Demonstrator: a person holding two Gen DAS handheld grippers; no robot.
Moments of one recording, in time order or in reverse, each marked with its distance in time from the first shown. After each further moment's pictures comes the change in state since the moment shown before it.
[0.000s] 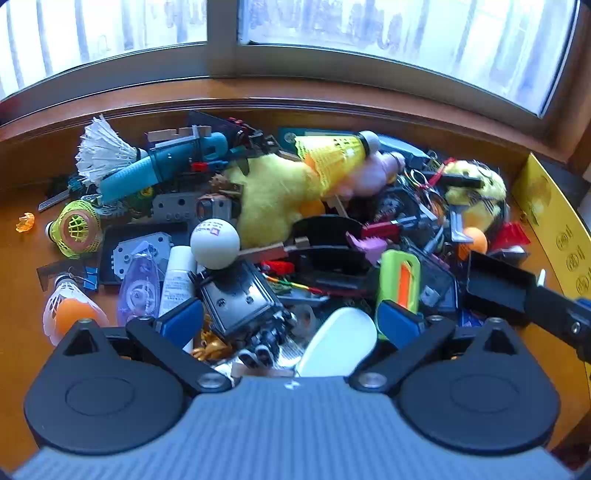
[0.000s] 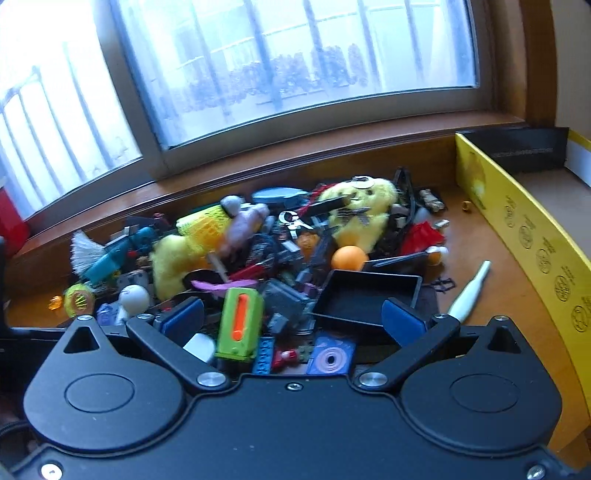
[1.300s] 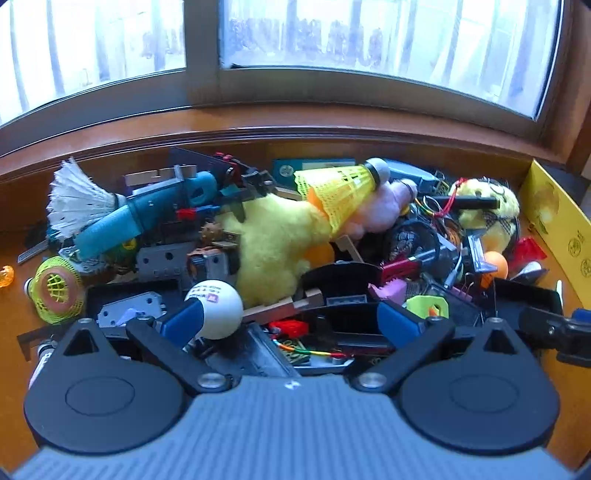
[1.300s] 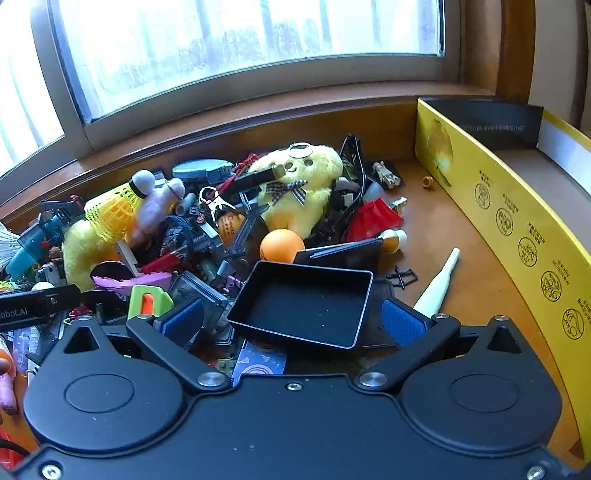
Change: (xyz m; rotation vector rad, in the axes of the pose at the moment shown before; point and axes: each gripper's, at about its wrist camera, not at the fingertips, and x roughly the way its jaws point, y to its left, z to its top) left arm 0.035 0.007 0.021 0.100 -0.084 -0.037; right arm 0.068 -0.031 0.003 0.006 0.082 -0.163
